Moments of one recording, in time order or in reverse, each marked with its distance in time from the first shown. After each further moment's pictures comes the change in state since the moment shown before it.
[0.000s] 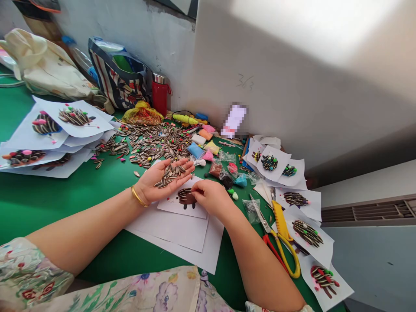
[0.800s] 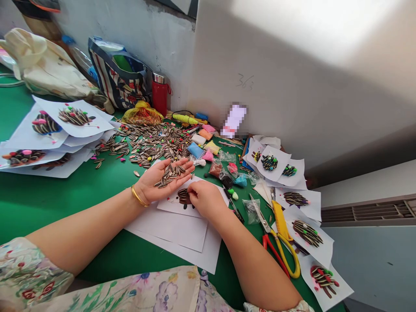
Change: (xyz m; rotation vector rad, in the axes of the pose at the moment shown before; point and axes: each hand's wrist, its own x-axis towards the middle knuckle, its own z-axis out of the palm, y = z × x) left_hand 0.001 0.000 -0.001 -0.007 0.001 -0.003; right_hand 0.006 -0.002 0.022 -0.180 0.053 -0.043
